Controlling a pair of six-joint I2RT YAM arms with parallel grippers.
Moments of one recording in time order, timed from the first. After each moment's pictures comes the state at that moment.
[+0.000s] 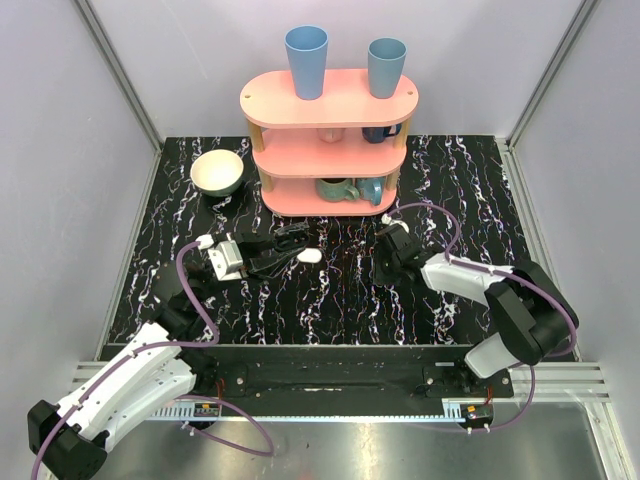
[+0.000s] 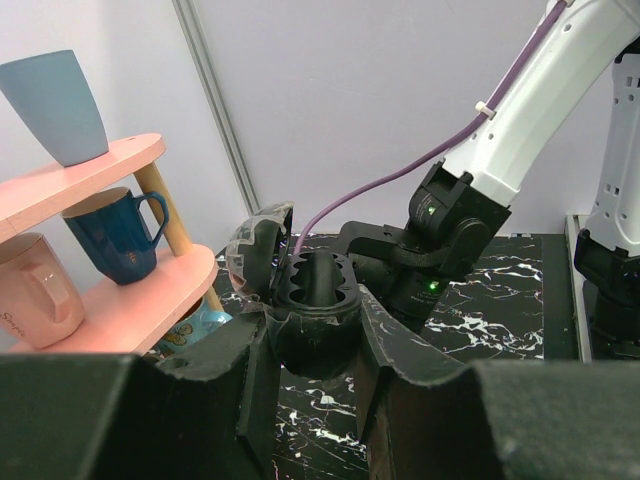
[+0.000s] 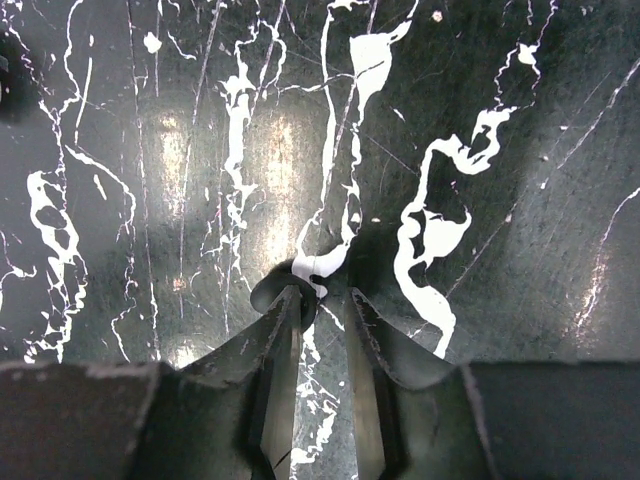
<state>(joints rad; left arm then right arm) -0.61 0.65 0.50 0.57 0.58 0.01 0.61 1.52 0.73 -0.17 0.06 0.58</state>
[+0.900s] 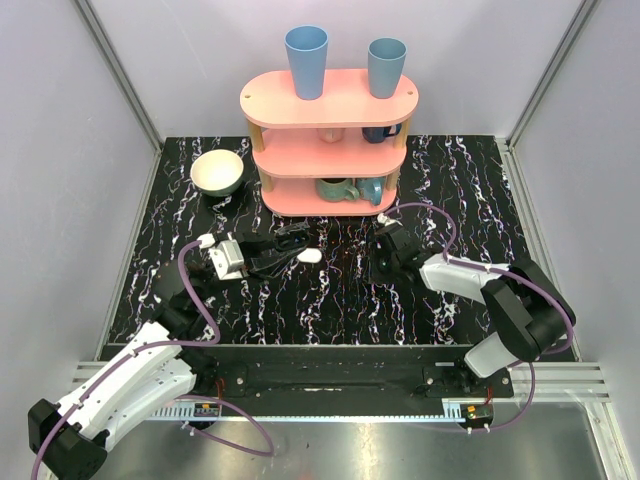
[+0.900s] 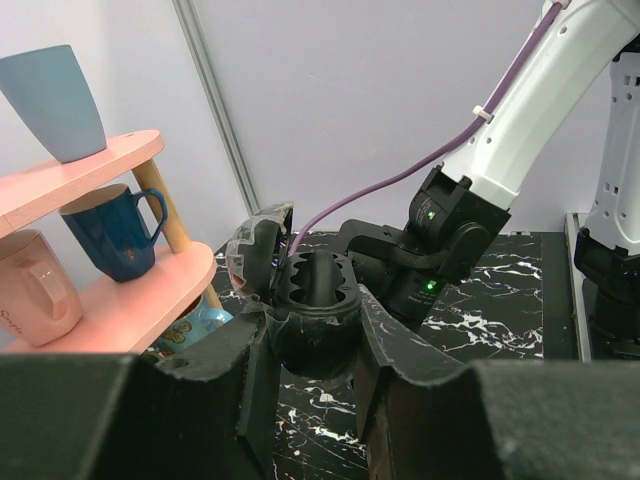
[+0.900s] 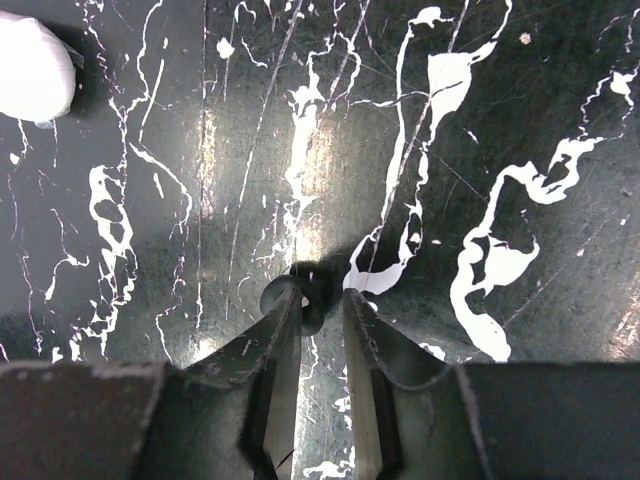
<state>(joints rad) -0.61 0.66 0.50 0.57 0.58 0.01 0.61 1.53 0.71 -0.08 -0.02 0.58</state>
